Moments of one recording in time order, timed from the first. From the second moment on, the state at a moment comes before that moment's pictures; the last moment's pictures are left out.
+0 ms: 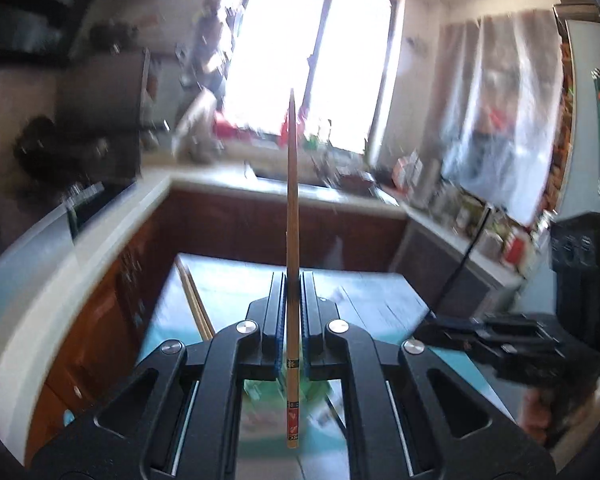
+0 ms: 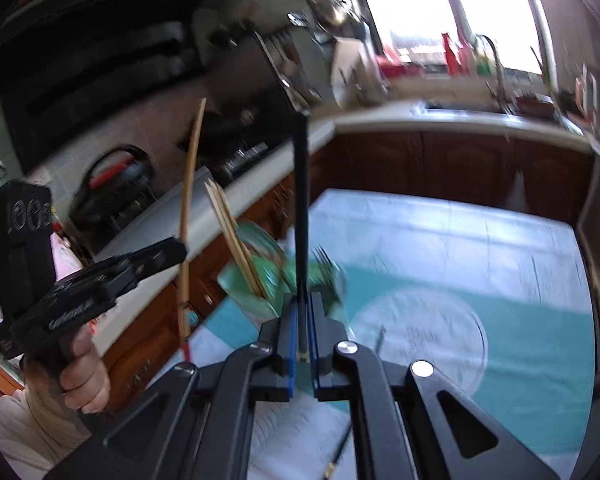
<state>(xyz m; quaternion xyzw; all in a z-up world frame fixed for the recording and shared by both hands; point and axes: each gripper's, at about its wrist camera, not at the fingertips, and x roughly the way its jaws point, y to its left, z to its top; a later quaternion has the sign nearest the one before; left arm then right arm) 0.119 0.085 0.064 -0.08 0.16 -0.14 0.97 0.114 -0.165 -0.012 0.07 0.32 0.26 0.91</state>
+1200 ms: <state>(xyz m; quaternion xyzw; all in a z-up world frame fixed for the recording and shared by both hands) 0.204 0.096 -0.081 -0.04 0.28 -0.13 0.95 0.168 -0.071 -0.038 0.00 0.30 0.29 0.91</state>
